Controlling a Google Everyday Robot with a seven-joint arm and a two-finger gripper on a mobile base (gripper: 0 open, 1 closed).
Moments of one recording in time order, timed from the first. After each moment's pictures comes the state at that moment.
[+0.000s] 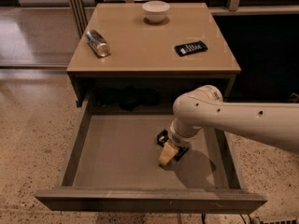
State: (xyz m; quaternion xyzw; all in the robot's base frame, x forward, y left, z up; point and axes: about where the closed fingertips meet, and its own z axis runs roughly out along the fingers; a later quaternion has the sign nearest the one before) arm 0.529 -0.095 0.595 -0.45 0.89 0.04 0.10
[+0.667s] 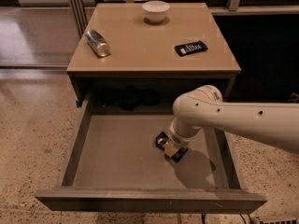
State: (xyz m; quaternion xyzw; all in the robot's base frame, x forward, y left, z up) arm 0.529 -0.095 0.595 -0.45 0.89 0.04 0.10
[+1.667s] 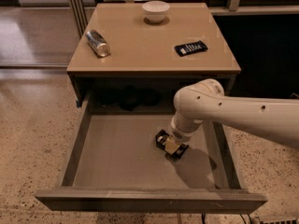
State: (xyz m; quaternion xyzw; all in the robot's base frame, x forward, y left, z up) arm 0.533 -0.098 0.609 -0.46 0.88 0.04 0.09
